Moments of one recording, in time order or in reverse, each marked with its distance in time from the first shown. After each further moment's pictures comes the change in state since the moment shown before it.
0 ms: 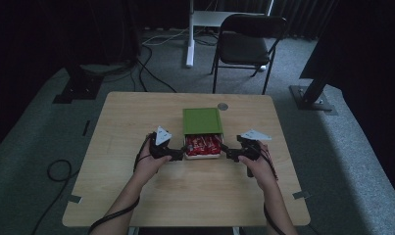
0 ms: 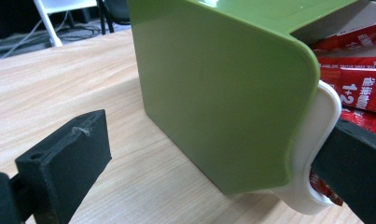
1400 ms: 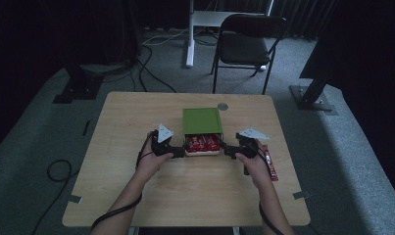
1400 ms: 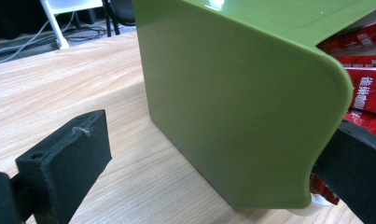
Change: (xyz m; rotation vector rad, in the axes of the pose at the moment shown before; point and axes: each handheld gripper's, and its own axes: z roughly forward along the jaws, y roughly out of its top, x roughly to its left) left arm 0.002 0.004 0.009 0.001 0.021 -0.006; right arm 0.004 0.003 0.009 -0.034 -0.042 0.038
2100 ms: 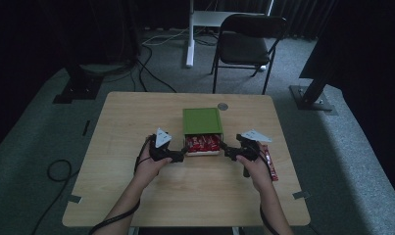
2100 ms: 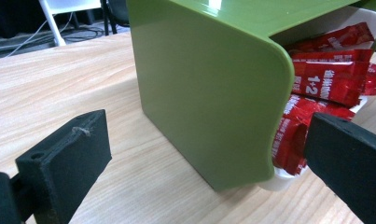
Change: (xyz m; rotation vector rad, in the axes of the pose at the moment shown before) left arm -0.009 -0.007 -0.018 -0.011 -0.008 -0.021; right arm 0.004 -0.003 -0.011 -0.033 0.008 0.028
